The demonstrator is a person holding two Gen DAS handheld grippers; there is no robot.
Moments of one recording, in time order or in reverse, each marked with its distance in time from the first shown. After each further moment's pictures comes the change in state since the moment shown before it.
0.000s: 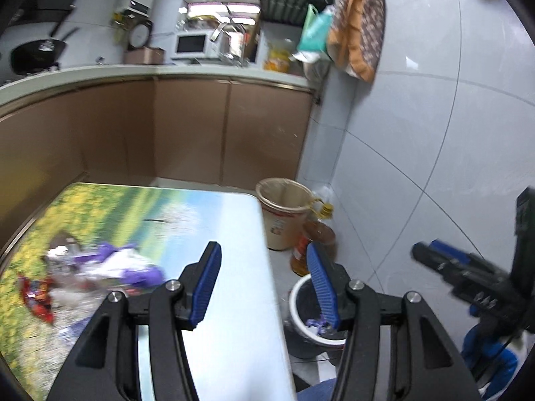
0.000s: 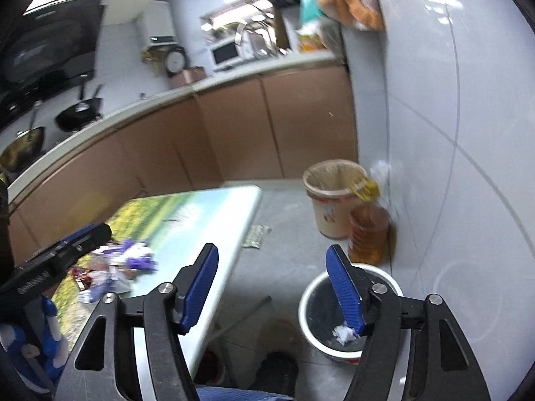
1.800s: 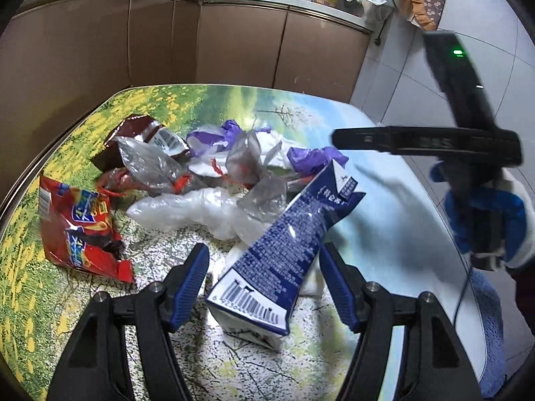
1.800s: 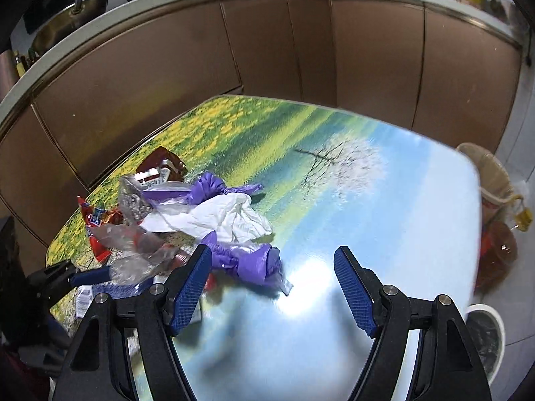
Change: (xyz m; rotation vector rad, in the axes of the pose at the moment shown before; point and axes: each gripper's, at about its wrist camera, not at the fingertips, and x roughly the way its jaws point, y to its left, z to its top) left arm 0.051 0.221 -0.109 -0.038 0.272 0.030; right arm 0.255 0.219 -0.031 -0.312 0.393 0.308
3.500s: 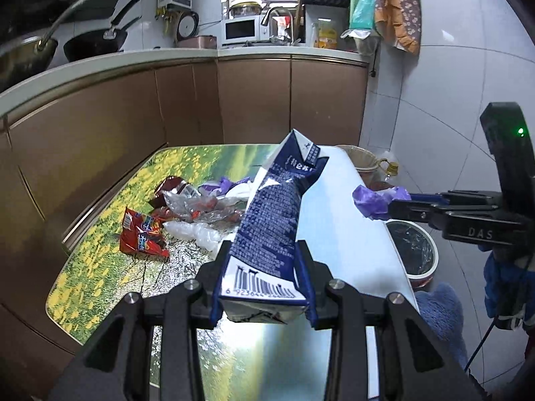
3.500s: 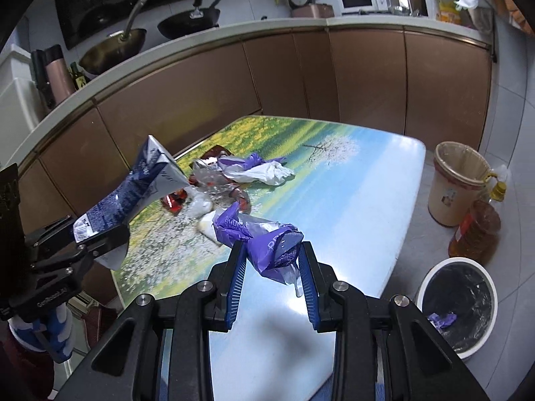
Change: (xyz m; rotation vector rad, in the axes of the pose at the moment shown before) left arm -0.146 -0.117 -0.021 0.057 -0.189 0.210; right arm -0.176 0.020 -0.112 0.011 -0.142 0.047
